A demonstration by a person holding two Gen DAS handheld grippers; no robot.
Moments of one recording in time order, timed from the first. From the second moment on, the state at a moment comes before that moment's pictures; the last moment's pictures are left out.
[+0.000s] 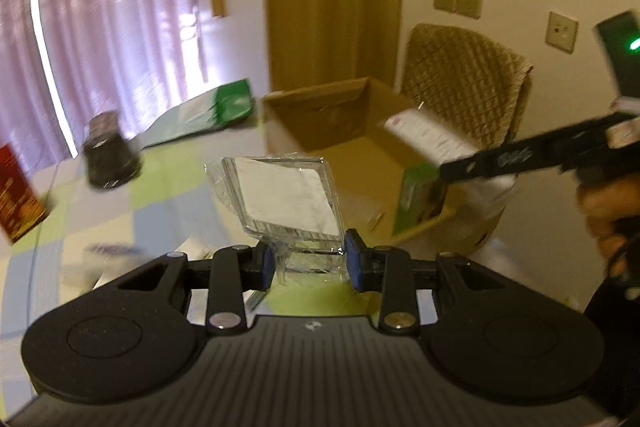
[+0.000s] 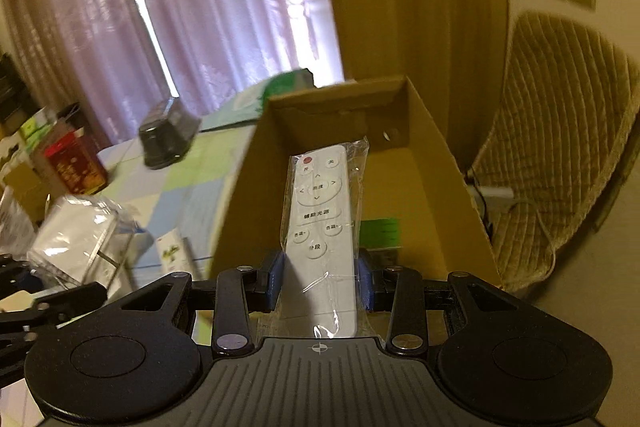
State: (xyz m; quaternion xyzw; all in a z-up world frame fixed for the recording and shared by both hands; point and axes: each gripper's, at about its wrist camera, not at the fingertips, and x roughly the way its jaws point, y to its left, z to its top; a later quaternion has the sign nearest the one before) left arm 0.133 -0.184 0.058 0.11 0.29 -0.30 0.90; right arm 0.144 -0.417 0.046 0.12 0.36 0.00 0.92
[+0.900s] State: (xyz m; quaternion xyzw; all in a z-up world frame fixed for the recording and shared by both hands) left arm 0.221 -0.305 0.019 0.17 0.32 -0.36 0.86; right arm 0.229 -0.471 -0.006 0.13 0.41 0.01 0.90
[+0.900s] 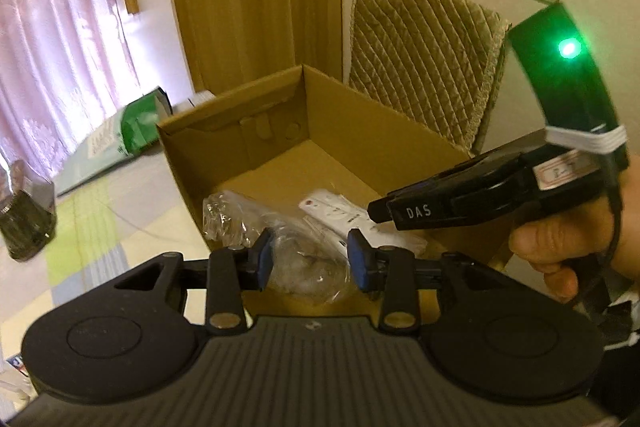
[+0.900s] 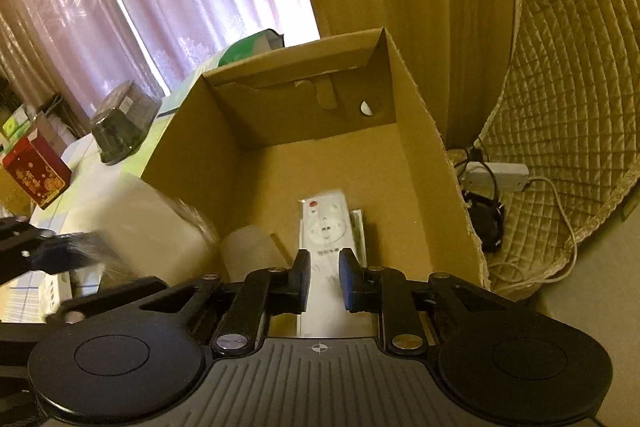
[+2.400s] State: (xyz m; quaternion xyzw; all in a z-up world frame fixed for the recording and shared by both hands) left arm 0.111 -0.009 -0.023 0.06 0.39 -0.09 0.91; right arm 0.130 -0.236 -0.003 0.01 0.39 0.18 0.90
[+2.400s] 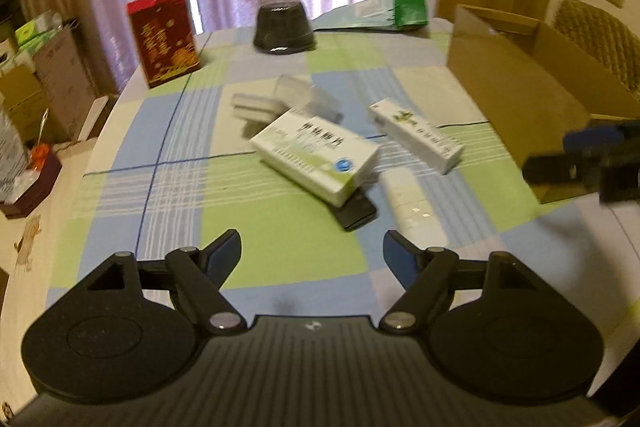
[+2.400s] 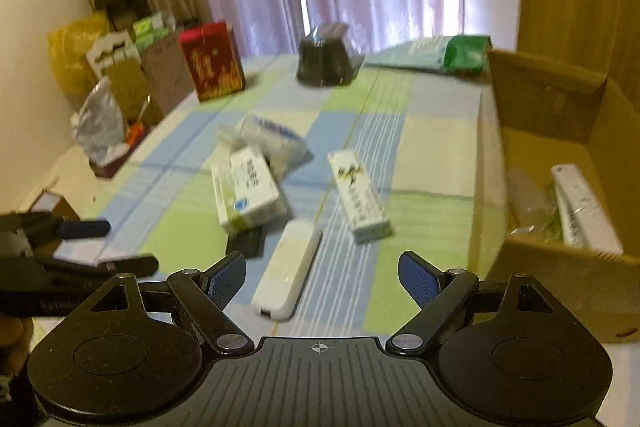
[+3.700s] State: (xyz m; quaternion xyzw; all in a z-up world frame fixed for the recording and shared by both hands) left arm 0.268 -0.020 -0.072 -0.07 0.44 -0.05 0.89; right arm 0.238 -0.209 -0.093 -0.09 0.39 0.13 0.91
